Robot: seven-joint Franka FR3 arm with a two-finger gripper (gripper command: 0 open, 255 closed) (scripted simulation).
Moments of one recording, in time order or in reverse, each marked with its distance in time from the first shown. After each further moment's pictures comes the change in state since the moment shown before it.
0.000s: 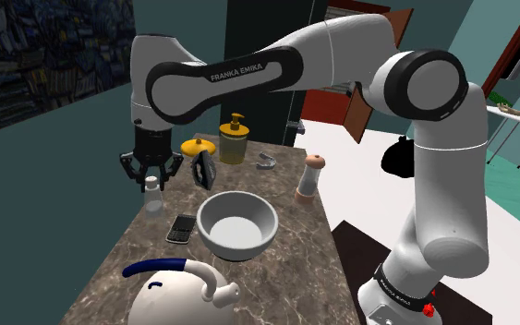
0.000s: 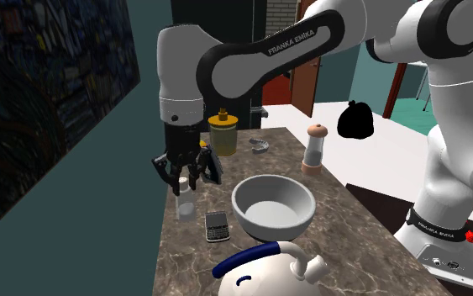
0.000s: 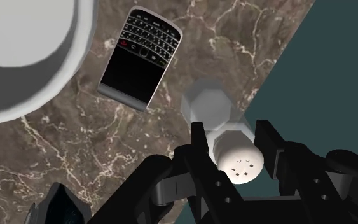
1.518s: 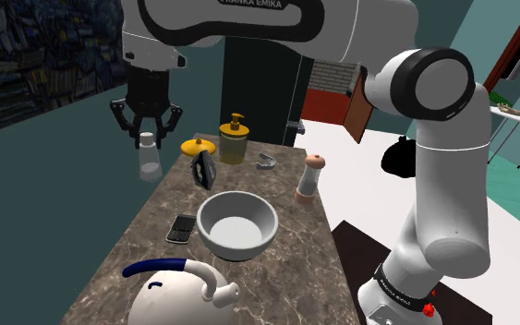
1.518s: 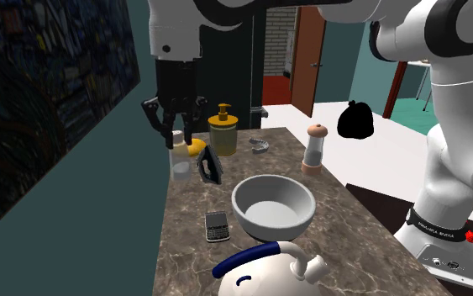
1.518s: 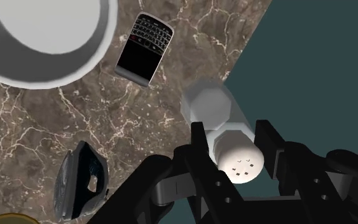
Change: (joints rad) arm 0.020 -0.017 0.011 0.290 0.008 -0.304 0.005
